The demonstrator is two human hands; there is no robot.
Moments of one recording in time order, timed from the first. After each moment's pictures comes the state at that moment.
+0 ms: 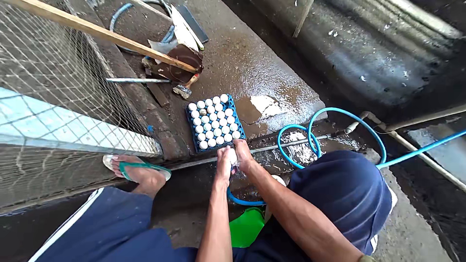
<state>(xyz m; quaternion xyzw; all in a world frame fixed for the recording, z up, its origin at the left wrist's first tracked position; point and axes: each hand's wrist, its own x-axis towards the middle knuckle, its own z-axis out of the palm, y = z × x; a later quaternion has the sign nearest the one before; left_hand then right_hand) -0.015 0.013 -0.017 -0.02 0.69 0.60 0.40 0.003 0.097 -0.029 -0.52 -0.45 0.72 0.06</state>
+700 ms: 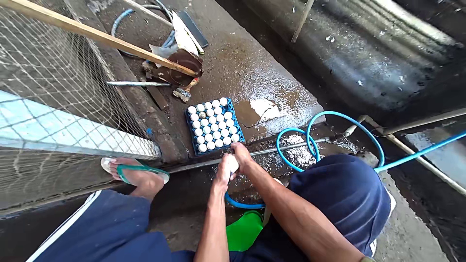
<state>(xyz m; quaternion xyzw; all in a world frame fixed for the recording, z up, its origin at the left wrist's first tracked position) -0.017 0.010 -0.018 0.00 0.65 0.59 0.47 0.000 0.106 -0.024 -0.52 -0.42 0.74 0.02</state>
